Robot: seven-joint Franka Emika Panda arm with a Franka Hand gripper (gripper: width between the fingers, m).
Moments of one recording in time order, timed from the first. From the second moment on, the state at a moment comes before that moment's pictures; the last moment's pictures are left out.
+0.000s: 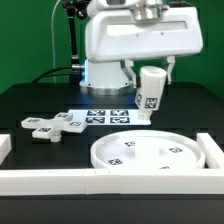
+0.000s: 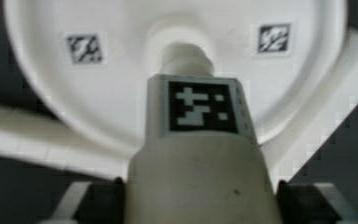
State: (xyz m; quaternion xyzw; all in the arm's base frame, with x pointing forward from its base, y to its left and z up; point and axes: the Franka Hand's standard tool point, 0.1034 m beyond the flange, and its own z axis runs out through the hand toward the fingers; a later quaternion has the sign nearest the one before) arm 0.566 0.032 0.133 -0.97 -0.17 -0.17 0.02
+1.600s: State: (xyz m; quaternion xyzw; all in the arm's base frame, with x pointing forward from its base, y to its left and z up) arm 0.573 0.051 0.102 -0.97 -0.15 -0.21 0.02
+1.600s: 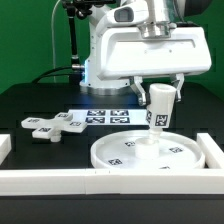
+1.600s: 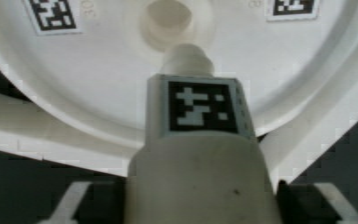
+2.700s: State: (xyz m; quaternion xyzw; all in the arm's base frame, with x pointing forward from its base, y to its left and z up) arm 0.562 0.037 0.093 -0.97 -0.14 -0.19 0.01
